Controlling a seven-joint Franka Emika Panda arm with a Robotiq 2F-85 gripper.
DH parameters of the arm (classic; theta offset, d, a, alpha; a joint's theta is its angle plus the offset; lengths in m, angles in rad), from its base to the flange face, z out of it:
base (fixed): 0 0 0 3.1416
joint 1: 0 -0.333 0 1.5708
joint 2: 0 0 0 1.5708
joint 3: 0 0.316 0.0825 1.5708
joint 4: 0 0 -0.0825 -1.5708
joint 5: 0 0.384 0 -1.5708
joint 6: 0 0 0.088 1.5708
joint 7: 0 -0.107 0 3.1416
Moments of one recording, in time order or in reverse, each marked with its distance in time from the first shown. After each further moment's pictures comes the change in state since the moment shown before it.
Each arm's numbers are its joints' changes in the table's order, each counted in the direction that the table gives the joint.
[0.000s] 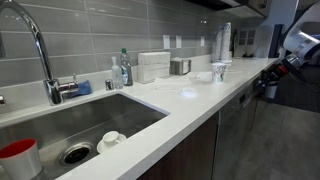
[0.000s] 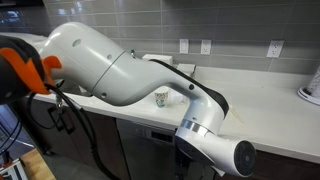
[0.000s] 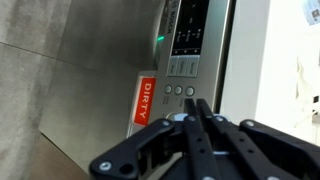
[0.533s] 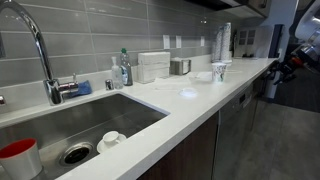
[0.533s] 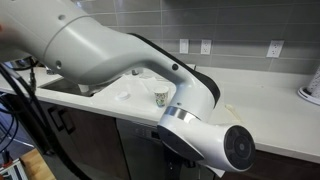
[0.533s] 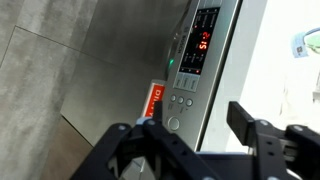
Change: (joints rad) arm -0.004 -0.228 -0.036 -0.227 -0.104 -0.054 0.088
